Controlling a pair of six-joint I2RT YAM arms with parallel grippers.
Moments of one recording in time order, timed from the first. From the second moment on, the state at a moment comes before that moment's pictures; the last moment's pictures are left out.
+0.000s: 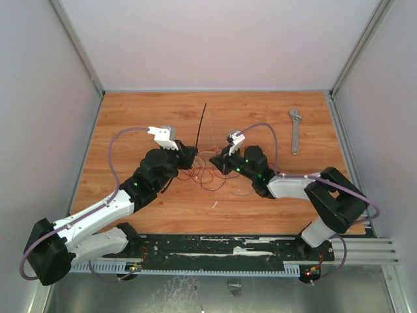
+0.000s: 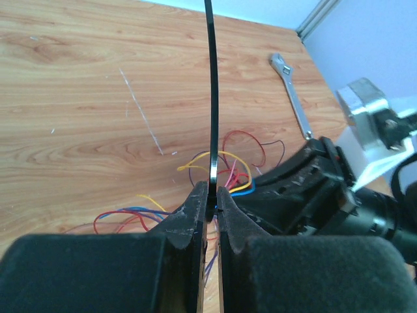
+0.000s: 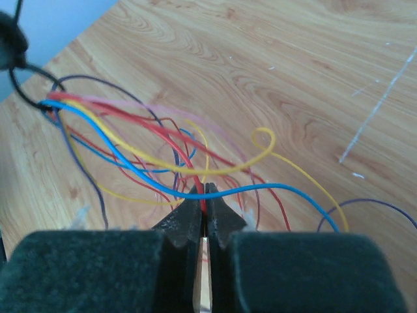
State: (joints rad) left arm -0.75 0.98 0.60 0.25 -0.29 -0.48; right arm 0.72 1.61 0.63 0.82 -0.23 0.31
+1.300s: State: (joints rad) left arm -0.71 0.97 0.60 0.22 -0.30 -0.47; right arm 0.52 0.98 0.49 0.21 -0.14 0.21
